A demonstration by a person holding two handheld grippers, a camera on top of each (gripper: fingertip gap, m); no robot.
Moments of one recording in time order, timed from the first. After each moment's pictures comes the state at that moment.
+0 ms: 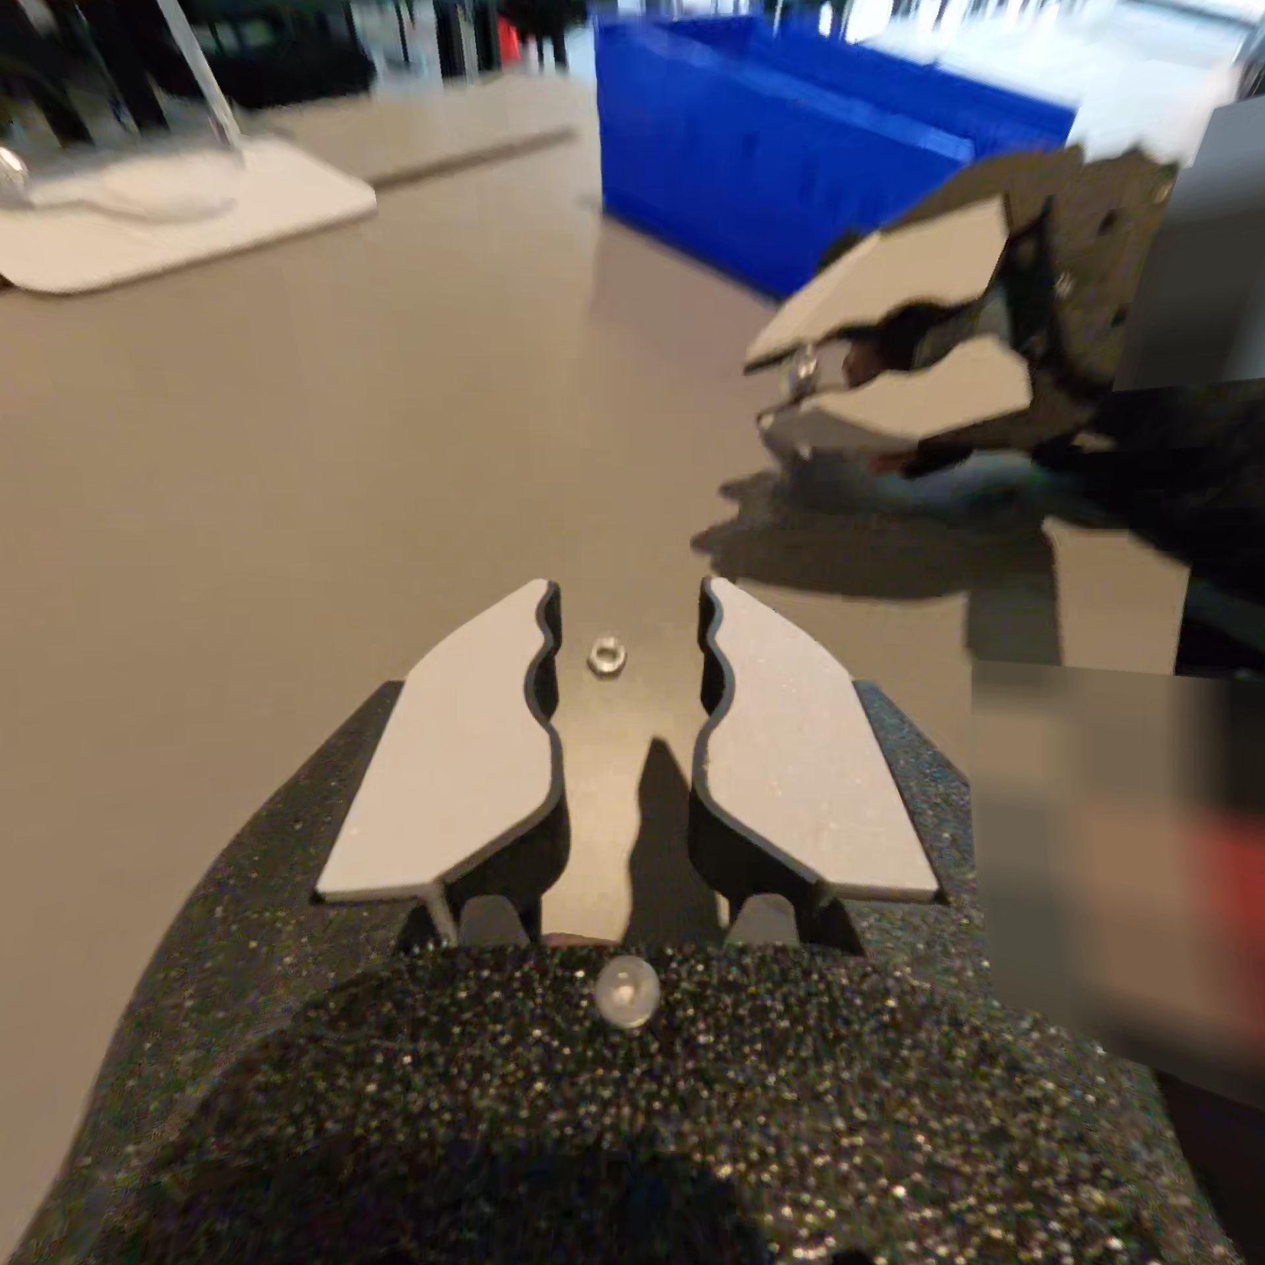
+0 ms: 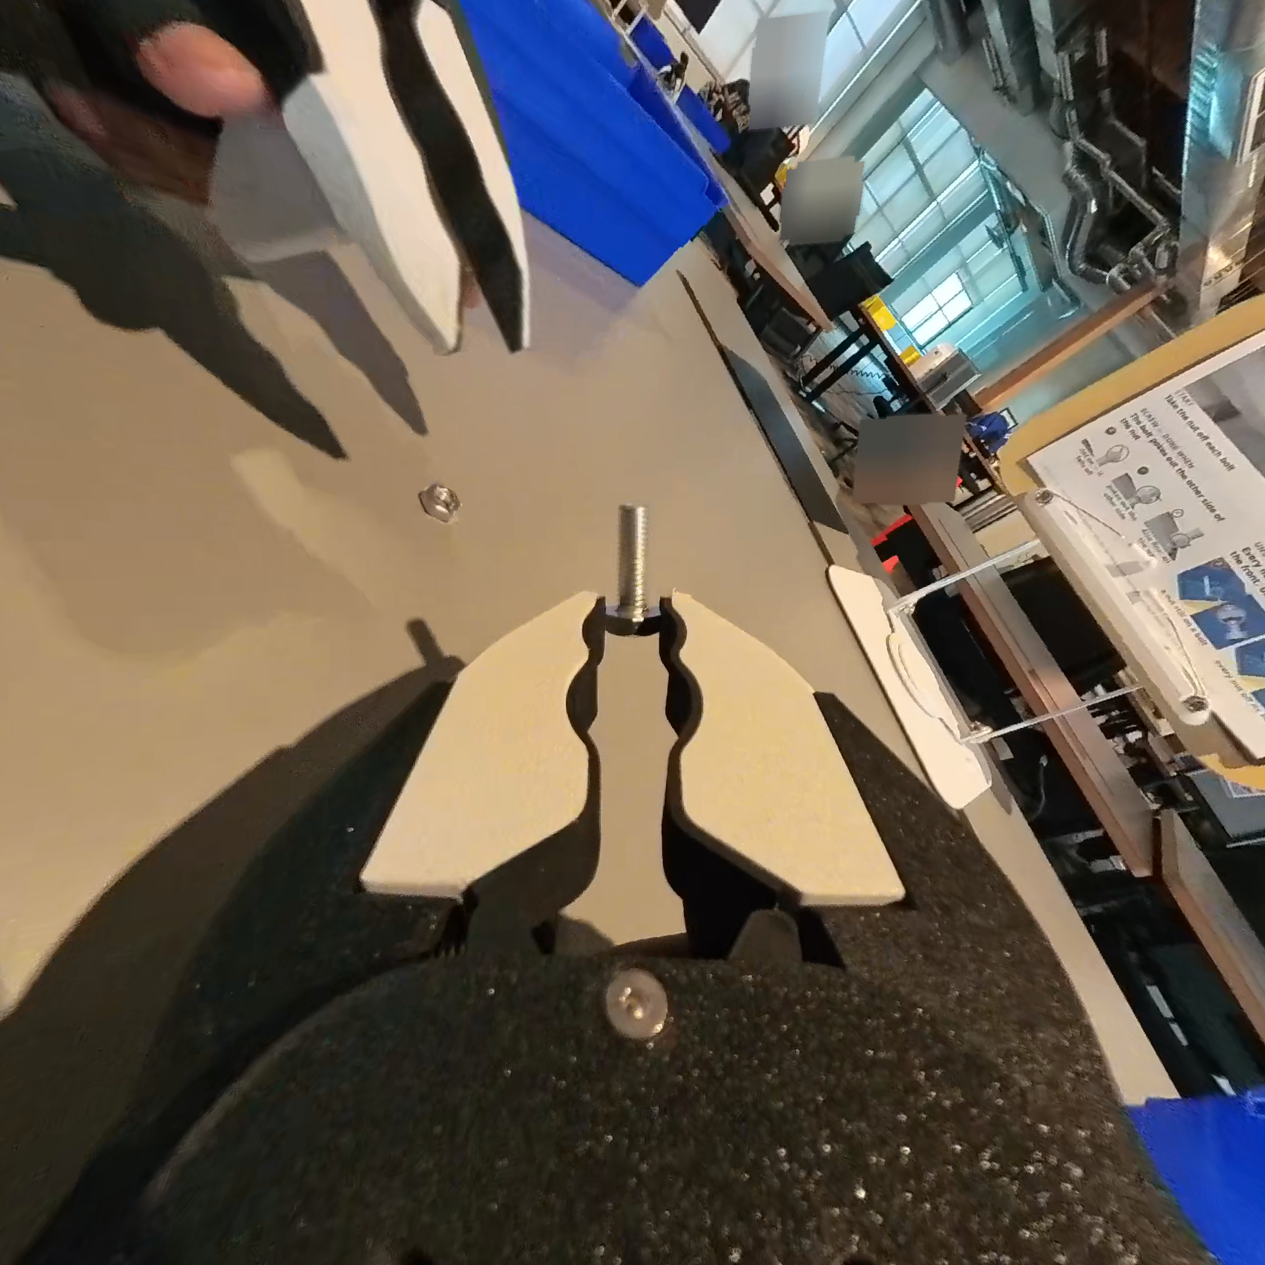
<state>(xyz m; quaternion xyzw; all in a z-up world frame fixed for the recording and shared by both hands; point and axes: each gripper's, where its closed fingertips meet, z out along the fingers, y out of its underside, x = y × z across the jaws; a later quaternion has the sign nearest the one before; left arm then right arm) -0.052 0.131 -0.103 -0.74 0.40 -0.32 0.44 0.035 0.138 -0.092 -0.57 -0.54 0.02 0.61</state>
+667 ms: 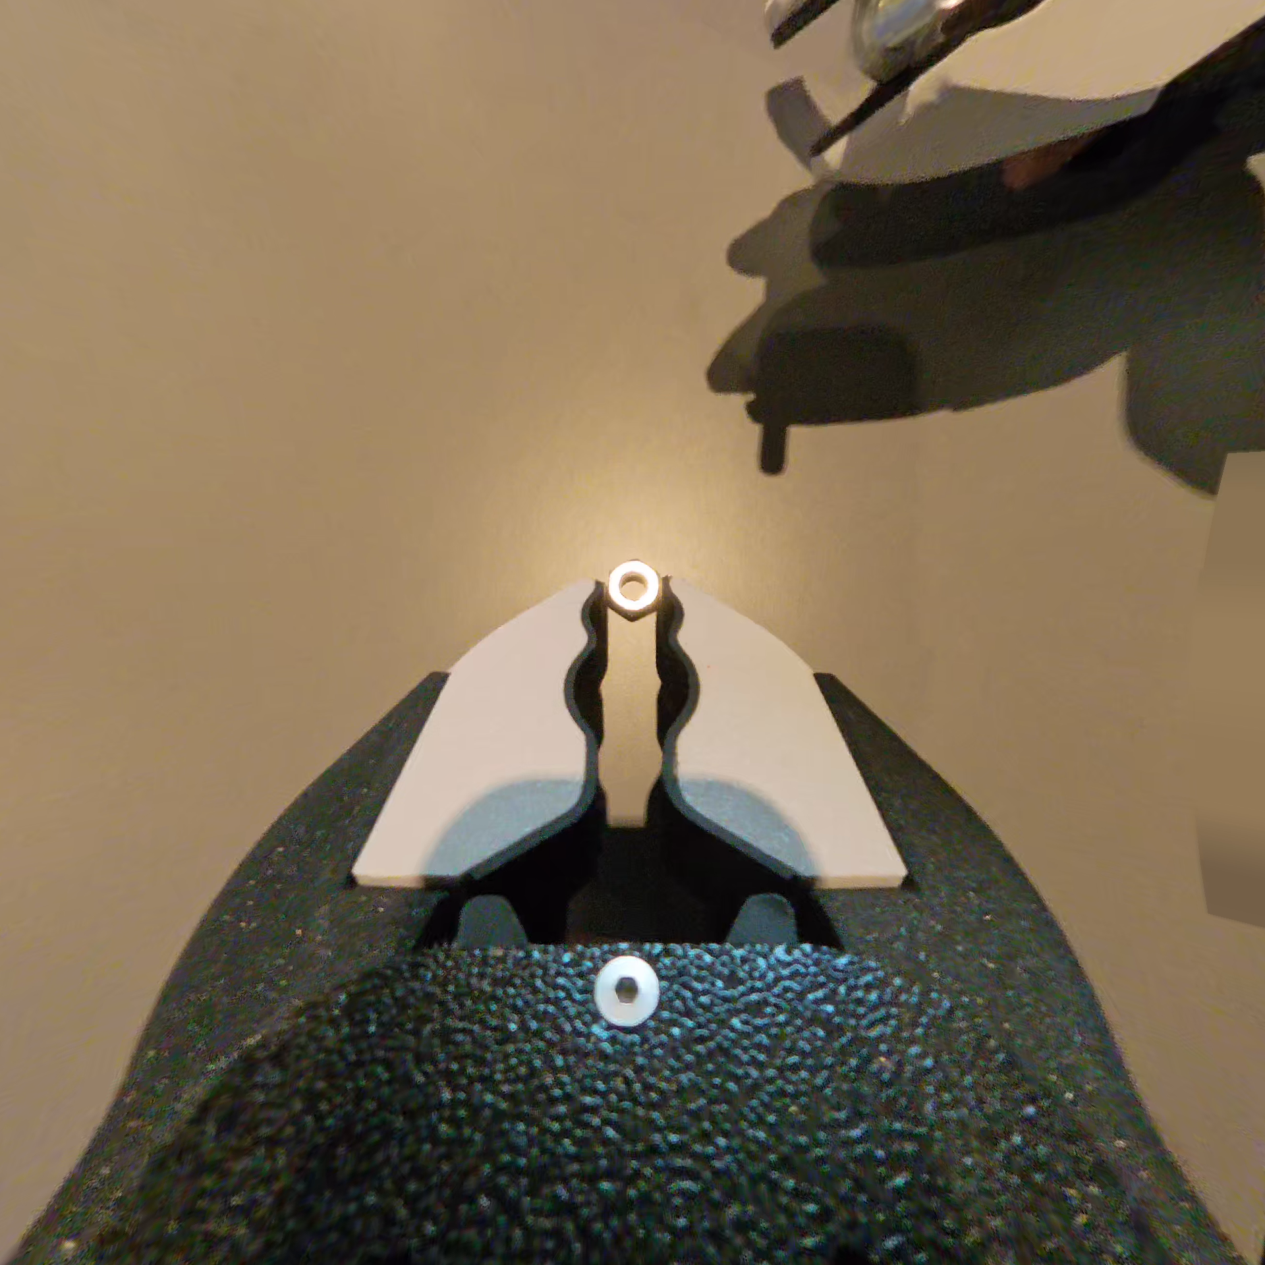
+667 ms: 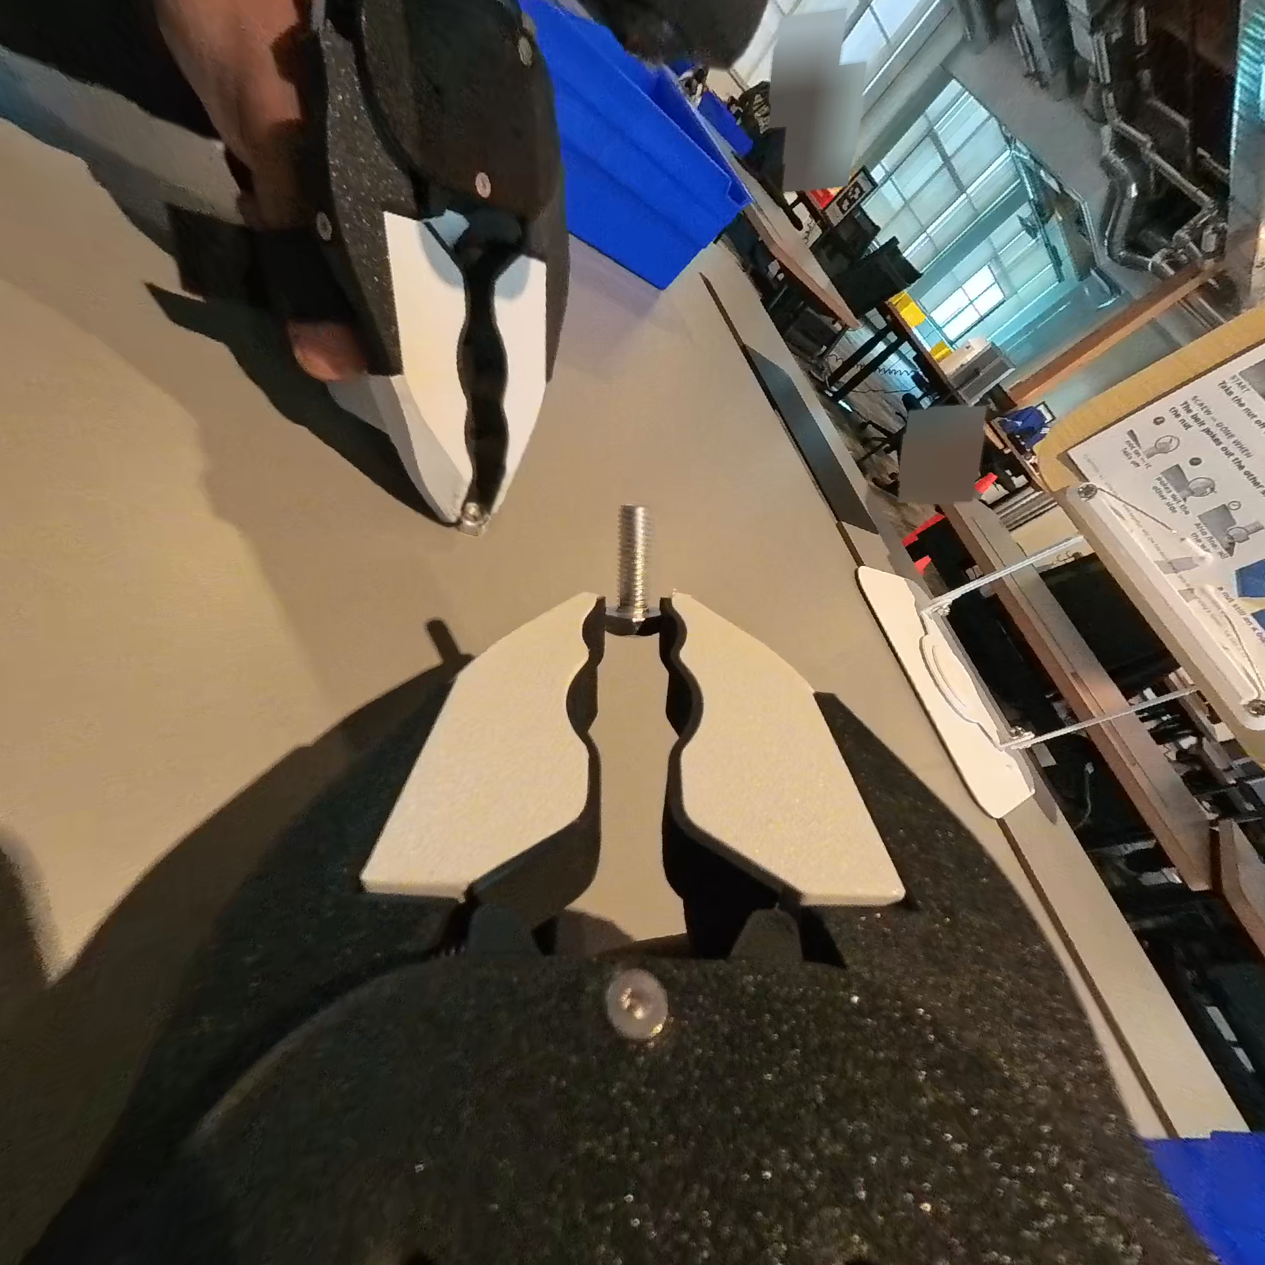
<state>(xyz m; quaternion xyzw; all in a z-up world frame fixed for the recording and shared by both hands) -0.039 0.141 -0.167 -0.74 0.56 -0.23 0.29 0.031 0.136 -0.097 -0.58 -0.55 0.04 0.60</state>
